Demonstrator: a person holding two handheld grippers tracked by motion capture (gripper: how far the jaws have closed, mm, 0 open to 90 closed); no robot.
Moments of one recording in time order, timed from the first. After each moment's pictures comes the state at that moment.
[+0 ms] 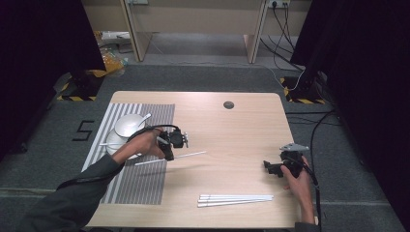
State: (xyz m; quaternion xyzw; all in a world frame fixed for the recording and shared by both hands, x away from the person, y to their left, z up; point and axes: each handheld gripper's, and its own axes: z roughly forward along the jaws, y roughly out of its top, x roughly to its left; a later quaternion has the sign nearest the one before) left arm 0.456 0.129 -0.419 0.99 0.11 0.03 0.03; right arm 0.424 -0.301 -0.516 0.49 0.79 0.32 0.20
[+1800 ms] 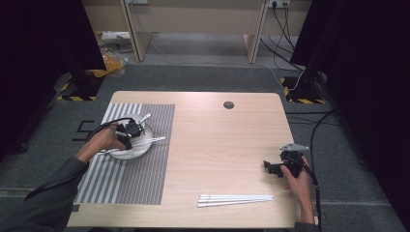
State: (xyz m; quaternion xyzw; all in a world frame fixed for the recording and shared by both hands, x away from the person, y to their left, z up) left arm 0.489 0.269 -0.442 0.96 0.26 0.11 -0.02; right arm 0.424 -0.301 -0.516 0.49 0.79 0.32 0.20
